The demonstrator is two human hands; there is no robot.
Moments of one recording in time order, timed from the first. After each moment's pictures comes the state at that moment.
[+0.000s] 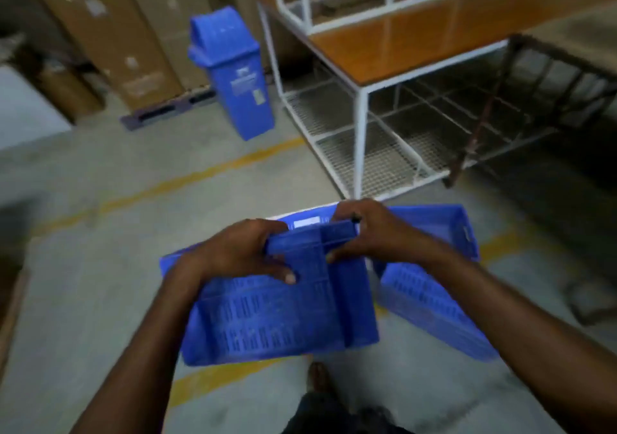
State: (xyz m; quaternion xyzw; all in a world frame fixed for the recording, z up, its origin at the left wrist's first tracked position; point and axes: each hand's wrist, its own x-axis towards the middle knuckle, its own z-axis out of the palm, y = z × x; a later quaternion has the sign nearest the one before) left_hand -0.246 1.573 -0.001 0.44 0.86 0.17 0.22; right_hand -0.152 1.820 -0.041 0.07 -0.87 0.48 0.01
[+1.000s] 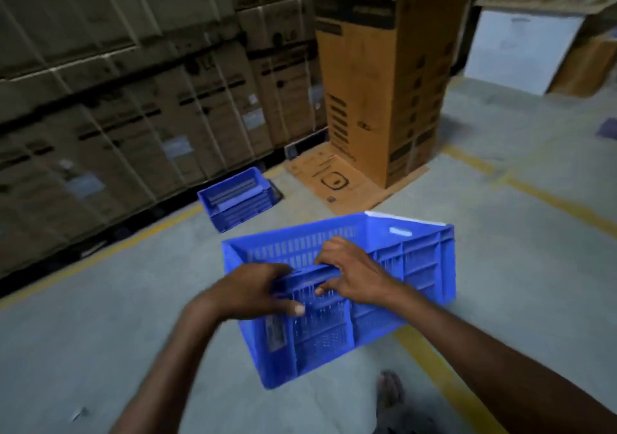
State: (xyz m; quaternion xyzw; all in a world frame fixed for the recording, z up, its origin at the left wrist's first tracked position) left_hand 0.131 0.761 -0.014 -0.27 0.92 0.23 0.14; right_hand -0.088 0.859 -0.101 0.71 -0.63 0.30 -0.08
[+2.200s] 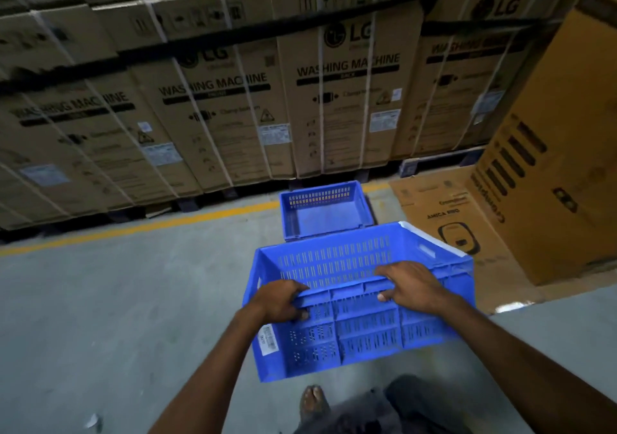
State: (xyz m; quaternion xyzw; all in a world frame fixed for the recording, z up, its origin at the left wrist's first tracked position) left_hand 0.106 0.088 -0.188 -0.46 0.82 0.30 0.16; right_hand -0.200 0.145 -0.185 0.74 -0.64 -0.05 -0.20
